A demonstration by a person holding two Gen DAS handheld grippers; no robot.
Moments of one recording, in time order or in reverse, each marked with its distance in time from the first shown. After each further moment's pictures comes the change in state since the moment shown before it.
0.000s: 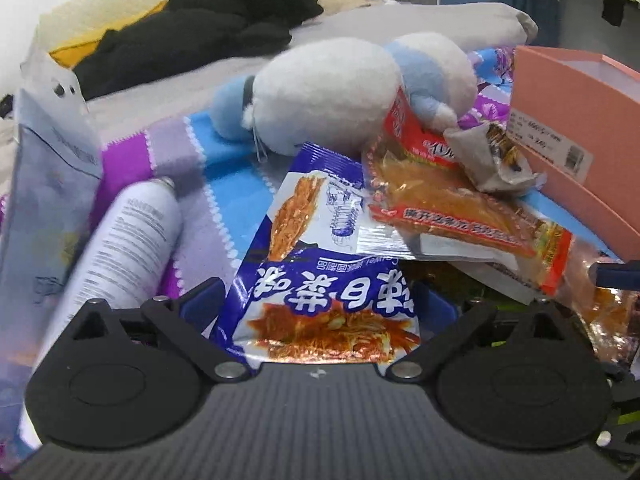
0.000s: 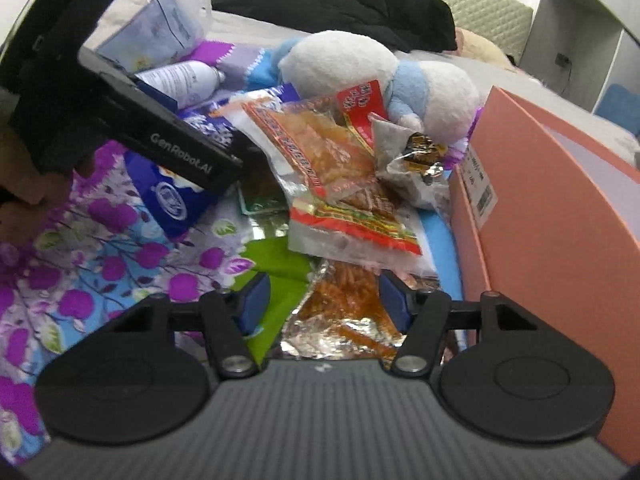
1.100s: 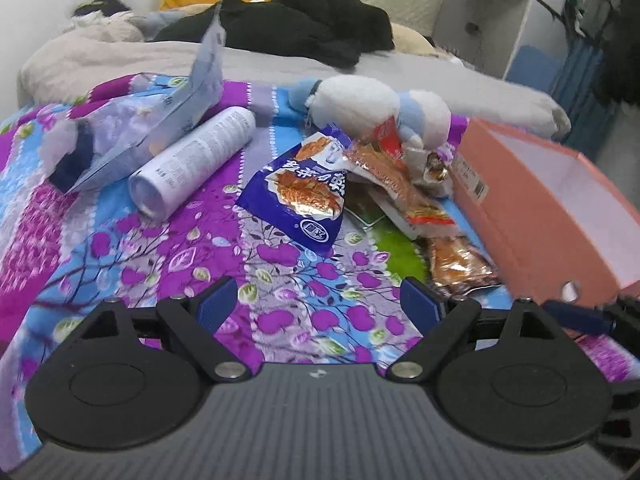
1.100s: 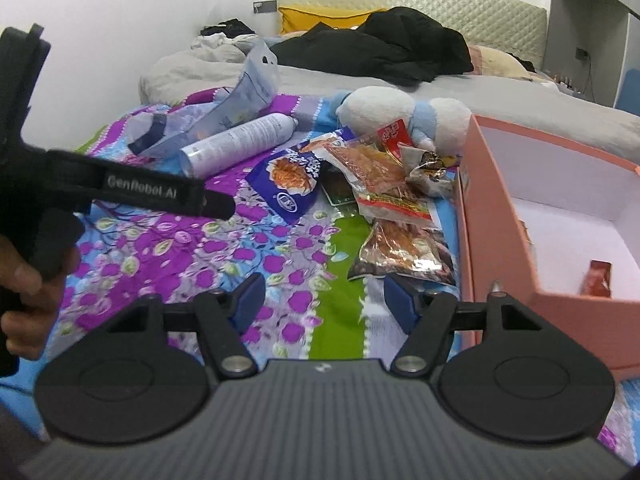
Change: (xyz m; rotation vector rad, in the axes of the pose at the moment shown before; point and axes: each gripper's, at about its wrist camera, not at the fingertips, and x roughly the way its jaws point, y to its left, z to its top) left arm -0.192 -0.044 -0.079 -0.390 -0.024 0.040; right arm -0.142 -0.008 -0.030 0.097 -0.065 0.202
